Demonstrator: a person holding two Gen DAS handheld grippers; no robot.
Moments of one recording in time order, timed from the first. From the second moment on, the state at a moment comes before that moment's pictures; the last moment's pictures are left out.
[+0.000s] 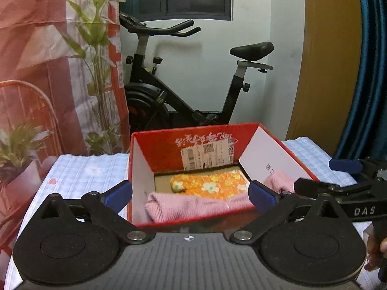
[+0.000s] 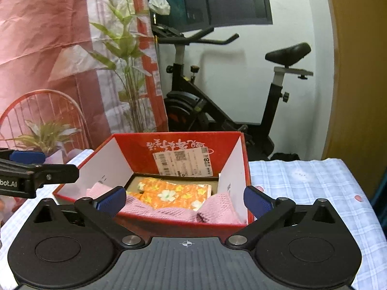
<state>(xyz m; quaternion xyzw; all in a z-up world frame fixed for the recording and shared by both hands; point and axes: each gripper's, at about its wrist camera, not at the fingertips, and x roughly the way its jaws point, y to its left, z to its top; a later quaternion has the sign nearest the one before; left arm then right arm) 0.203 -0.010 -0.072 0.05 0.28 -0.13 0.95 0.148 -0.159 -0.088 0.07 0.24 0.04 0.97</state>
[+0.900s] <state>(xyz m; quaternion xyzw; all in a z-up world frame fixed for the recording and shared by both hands) 0.098 0.018 -0.143 0.00 0.36 -0.12 0.93 0.023 -0.145 -0.143 0.09 0.27 0.03 0.96</state>
